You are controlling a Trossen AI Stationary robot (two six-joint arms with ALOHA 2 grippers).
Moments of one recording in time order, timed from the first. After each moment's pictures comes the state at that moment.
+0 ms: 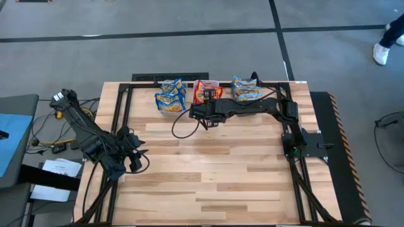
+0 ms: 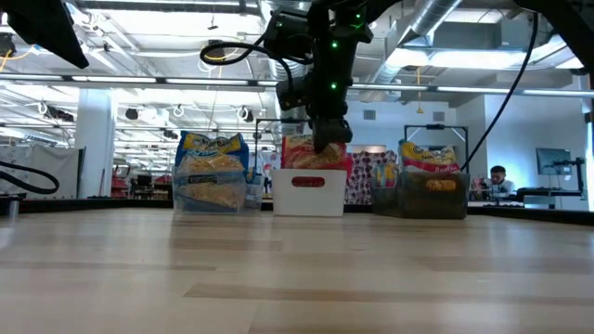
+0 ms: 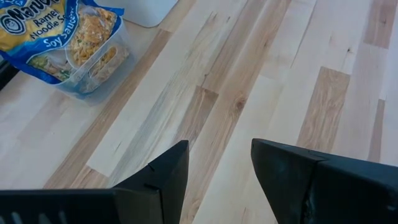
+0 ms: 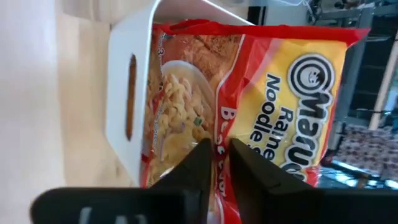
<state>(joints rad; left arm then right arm) -0.83 0.97 0.89 -1.13 -0.79 -1.13 -0.15 2.07 1.71 -0.86 0.71 -0.38</state>
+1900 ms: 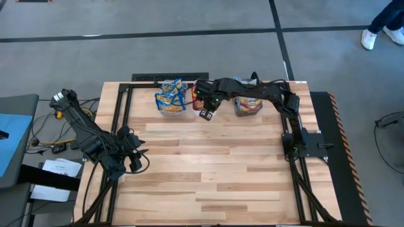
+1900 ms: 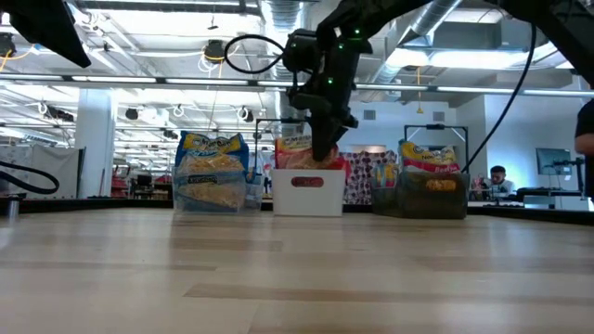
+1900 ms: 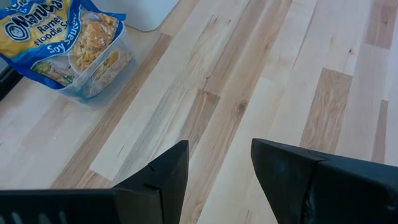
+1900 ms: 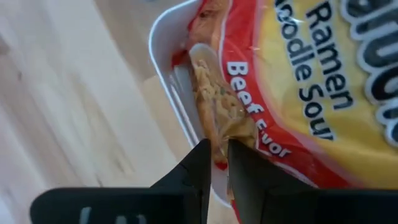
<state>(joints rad) -0.83 0.97 0.89 -1.13 -0.80 -1.11 -0.35 2.07 1.81 -0.95 0.10 0.12</state>
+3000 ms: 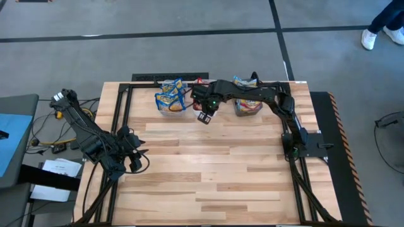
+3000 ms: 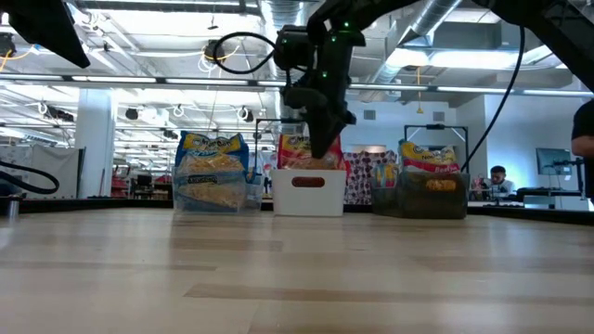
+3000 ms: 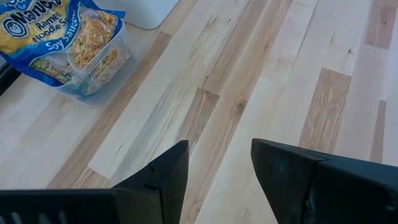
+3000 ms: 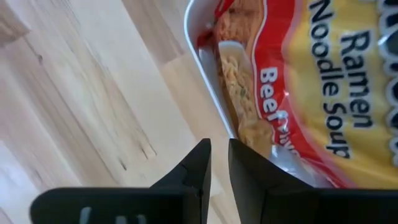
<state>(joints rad) -0.83 0.98 0.89 -1.13 -0.79 -1.12 -0.30 2.13 1.92 -1.10 0.07 0.18</state>
